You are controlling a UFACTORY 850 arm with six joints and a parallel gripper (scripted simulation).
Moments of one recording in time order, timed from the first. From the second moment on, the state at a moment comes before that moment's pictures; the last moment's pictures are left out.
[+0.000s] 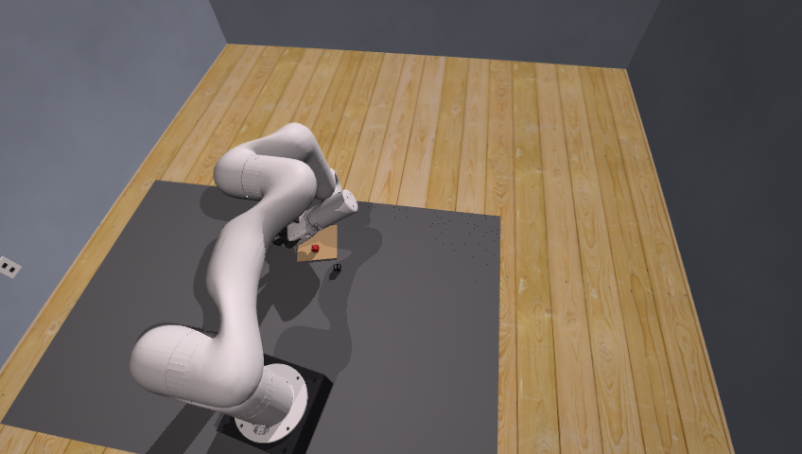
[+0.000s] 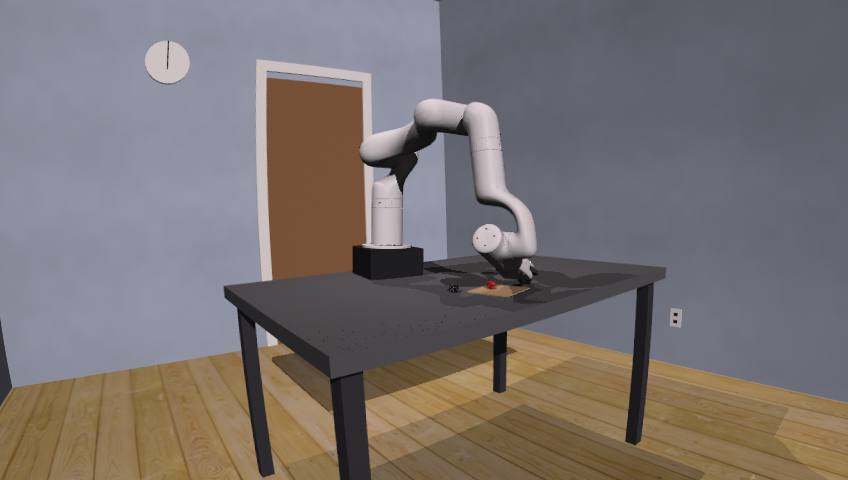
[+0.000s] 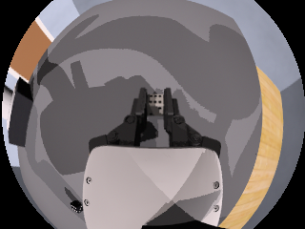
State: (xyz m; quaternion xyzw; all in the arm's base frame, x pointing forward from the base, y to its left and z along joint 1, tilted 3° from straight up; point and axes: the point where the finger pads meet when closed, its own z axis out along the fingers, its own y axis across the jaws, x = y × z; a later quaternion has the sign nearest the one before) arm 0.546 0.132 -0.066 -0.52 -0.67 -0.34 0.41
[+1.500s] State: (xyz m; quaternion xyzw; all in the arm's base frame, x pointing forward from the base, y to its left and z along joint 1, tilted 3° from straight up) arm 0.546 0.132 -0.067 -0.52 -0.67 -0.34 0.41
